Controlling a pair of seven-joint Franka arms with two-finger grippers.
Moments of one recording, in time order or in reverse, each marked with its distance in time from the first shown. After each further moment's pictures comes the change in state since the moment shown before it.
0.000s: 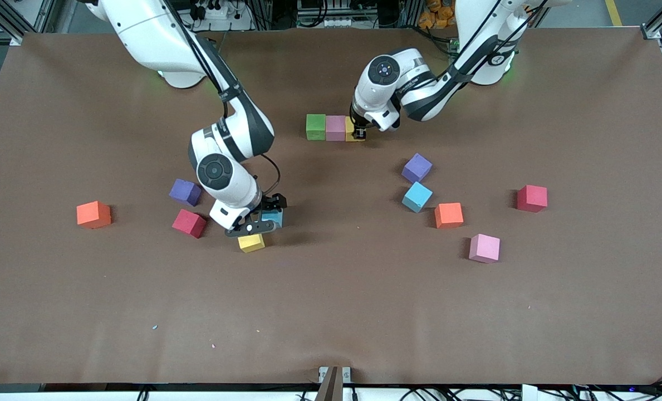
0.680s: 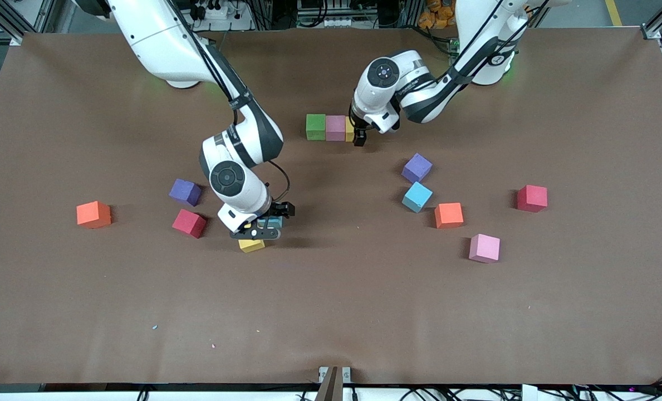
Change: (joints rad) left arm -0.001 0.001 0.006 0.027 0.000 -0.047 0.000; right arm 0.020 0.062 0.005 0.068 0.001 -0.002 0.167
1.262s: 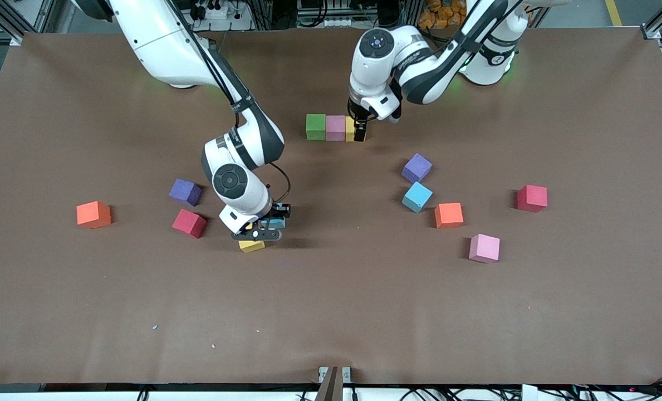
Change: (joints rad) left arm 0.014 -0.203 -0.032 0.058 0.000 -0.183 0.057; right arm 0.007 0.015 0.001 0.012 -0.009 -0.005 -0.002
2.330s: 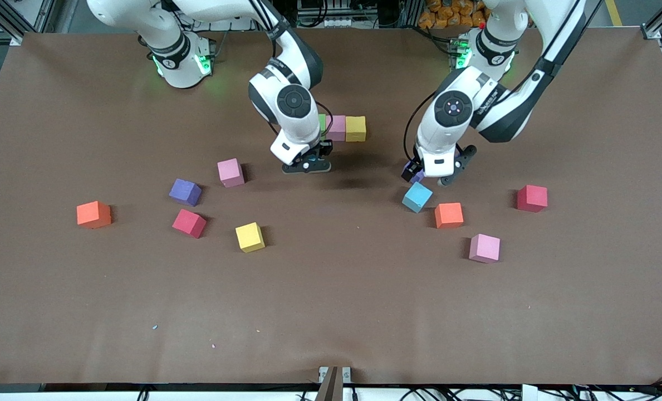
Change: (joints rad) left arm 0.370 0.045 0.011 0.051 0.008 -0.176 1.033; right arm 0.311 -0.200 0.003 -0.243 -0.001 0.023 0.250
